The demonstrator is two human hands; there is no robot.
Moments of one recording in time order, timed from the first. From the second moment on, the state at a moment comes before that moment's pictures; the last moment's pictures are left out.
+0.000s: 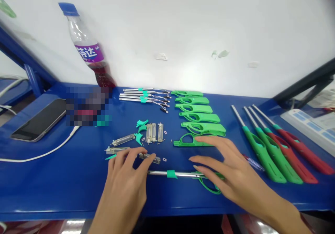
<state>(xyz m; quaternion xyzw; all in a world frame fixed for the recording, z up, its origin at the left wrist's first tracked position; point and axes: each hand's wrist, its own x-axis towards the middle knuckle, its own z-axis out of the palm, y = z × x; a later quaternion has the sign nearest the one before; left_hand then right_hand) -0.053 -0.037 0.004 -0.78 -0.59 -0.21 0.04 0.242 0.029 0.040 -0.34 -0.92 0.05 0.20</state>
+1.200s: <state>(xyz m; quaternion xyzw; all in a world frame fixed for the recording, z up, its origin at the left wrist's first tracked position) -0.037 0.013 0.008 -0.83 -0.53 -0.17 -0.07 0.290 -0.008 0.027 -0.60 -0.69 0.01 0.41</state>
